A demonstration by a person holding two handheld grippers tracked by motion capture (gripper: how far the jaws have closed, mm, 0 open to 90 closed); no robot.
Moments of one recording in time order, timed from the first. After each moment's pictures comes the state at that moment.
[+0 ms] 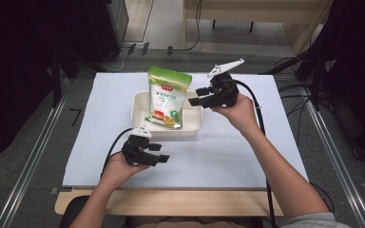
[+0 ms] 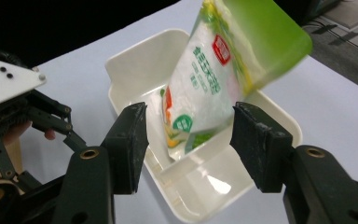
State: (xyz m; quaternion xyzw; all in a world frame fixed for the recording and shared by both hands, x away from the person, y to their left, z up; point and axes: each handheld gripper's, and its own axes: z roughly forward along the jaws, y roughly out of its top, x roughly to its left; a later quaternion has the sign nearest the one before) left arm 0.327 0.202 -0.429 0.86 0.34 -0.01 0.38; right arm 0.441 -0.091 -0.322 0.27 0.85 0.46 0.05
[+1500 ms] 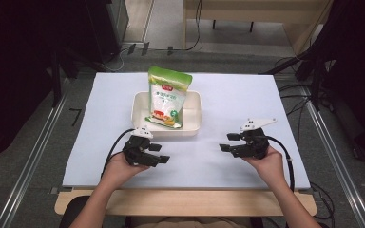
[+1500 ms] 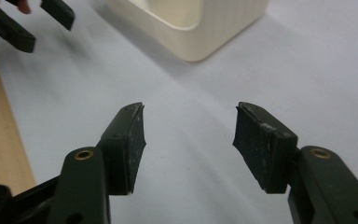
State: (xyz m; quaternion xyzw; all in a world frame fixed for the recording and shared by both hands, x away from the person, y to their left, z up) left arm 0.328 0.202 -0.432 0.86 0.34 0.00 0.37; right arm 0.350 -0.179 -0.431 0.33 0.84 0.44 0.06
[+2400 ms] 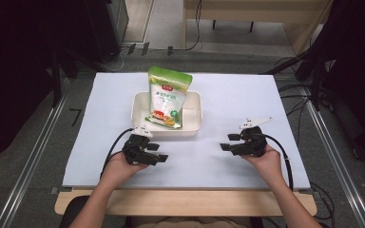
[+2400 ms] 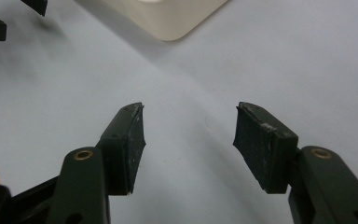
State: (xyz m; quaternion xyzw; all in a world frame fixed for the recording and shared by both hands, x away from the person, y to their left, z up) left arm 0.333 0.202 -0.439 0.87 0.36 0.01 0.35; right arm 0.364 -0.180 -0.448 0.35 0.84 0.41 0.04
